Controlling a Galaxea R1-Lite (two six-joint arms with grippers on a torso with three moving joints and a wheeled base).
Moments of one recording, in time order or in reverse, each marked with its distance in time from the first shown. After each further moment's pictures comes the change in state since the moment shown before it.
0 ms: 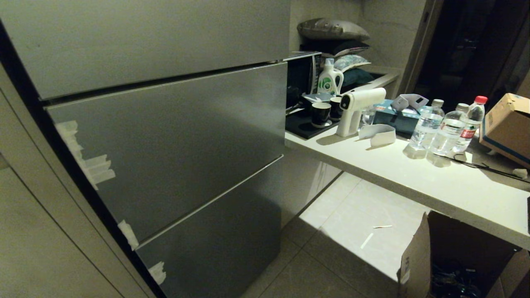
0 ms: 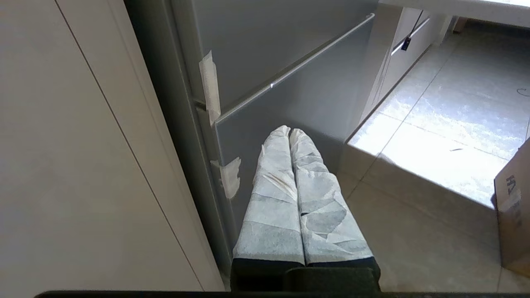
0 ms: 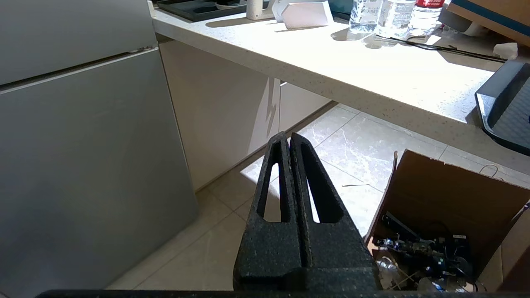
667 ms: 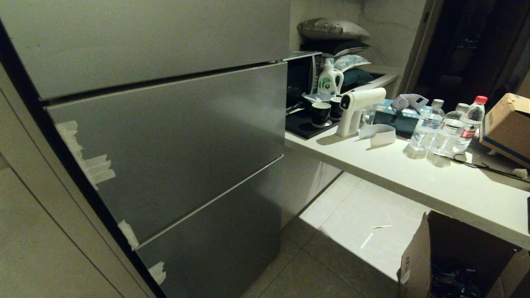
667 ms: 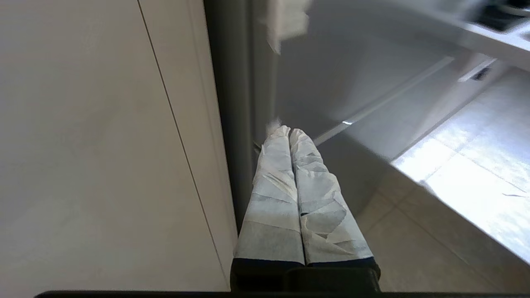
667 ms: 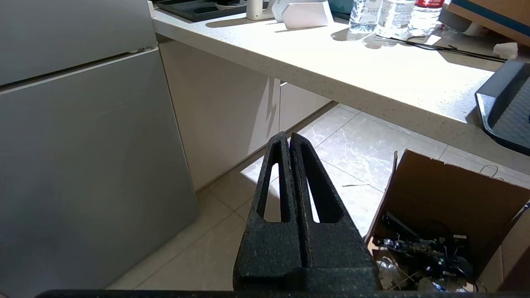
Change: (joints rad) left arm 0.002 0.546 -0.317 -0.149 0.223 -0.032; right arm 0.000 0.000 0.000 0.000 0.000 0.000
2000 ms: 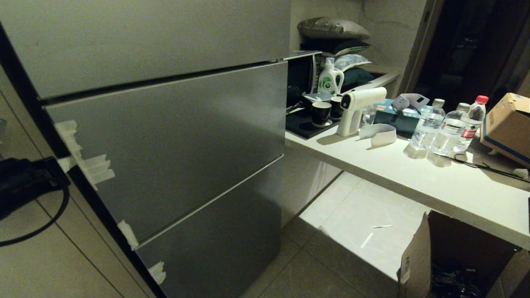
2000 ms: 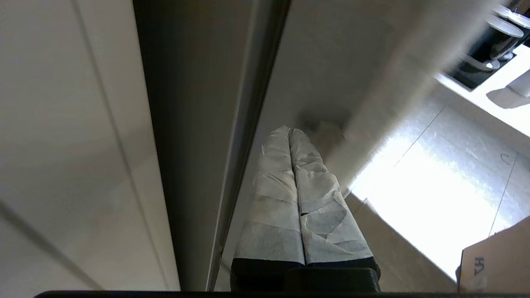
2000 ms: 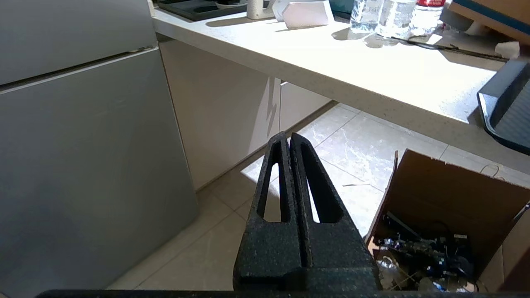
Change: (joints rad) left arm 0.329 0.902 -0.283 -0.573 -0.553 -0.080; right arm 0.000 0.000 0.000 0.000 0.000 0.002
